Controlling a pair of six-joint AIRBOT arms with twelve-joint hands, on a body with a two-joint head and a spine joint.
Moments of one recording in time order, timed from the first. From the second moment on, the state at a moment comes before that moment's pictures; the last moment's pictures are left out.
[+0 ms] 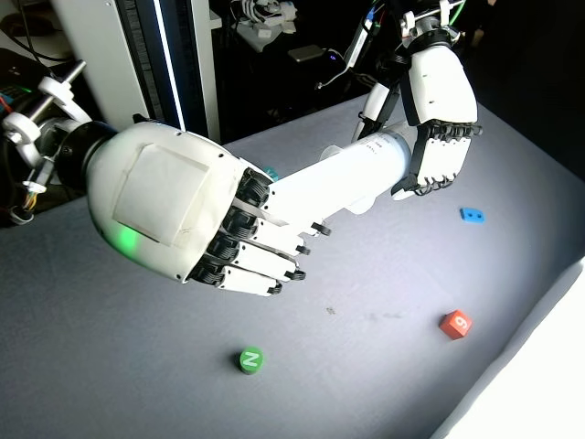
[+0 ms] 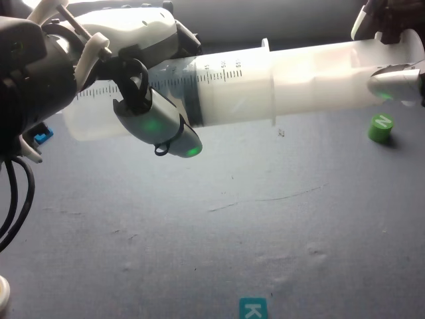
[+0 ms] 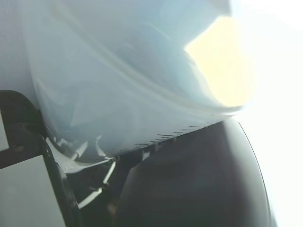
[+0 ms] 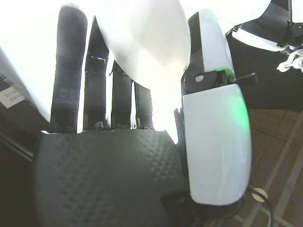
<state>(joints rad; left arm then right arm) 0.25 -0.92 0.76 -1.78 -0.58 2.50 -0.46 -0.69 0.81 0.35 0.65 -0.70</state>
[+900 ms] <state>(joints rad) 0.25 -0.92 0.76 -1.78 -0.59 2.51 -0.47 -0.69 0.81 0.35 0.65 -0.70</state>
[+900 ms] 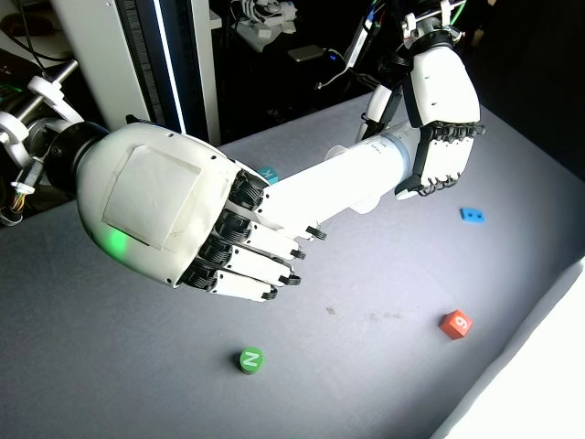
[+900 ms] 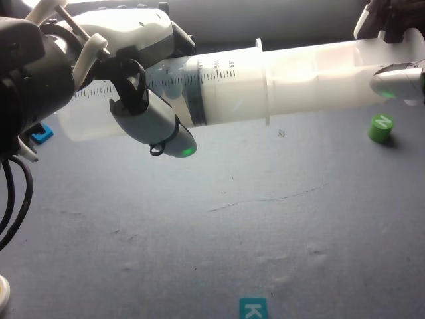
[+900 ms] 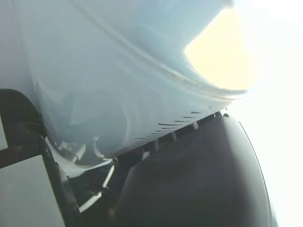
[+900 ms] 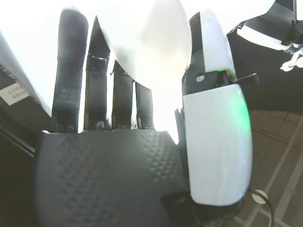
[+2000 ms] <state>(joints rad) 0.26 -0.91 0.76 -1.78 -0.64 2.53 -0.47 -0.68 0.82 0.37 0.67 -0.71</state>
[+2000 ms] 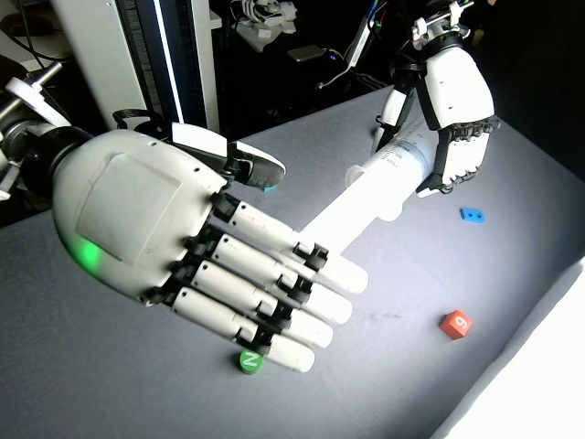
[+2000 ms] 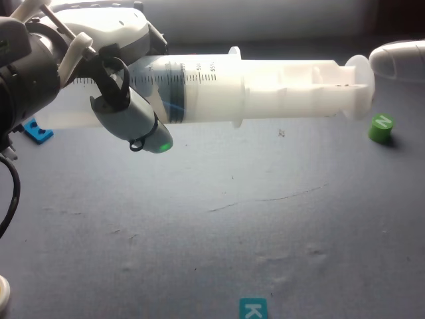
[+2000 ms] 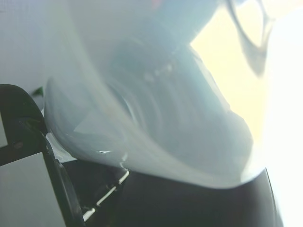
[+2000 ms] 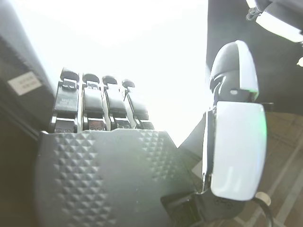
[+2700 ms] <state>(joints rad) 0.43 -0.91 0.80 -1.55 -0.59 2.26 -0.47 -0.68 0.81 0.37 0.66 -0.71</state>
